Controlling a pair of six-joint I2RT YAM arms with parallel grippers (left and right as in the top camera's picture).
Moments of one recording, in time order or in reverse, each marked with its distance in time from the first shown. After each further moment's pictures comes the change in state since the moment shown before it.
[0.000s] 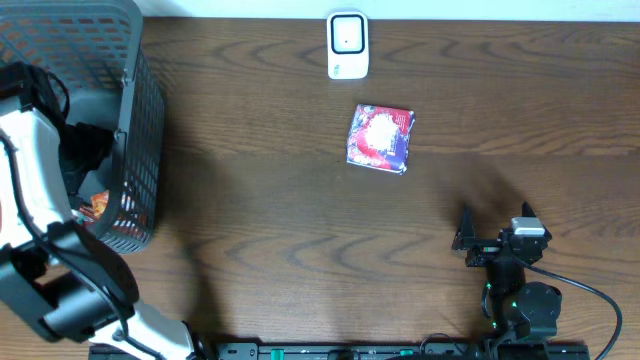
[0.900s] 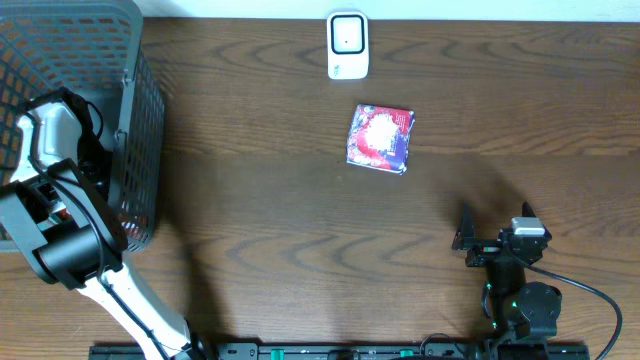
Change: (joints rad) left arm -0.006 0.298 0.005 -0.023 0.013 -0.040; right arm 0.000 0.000 0.000 0.000 0.000 0.000
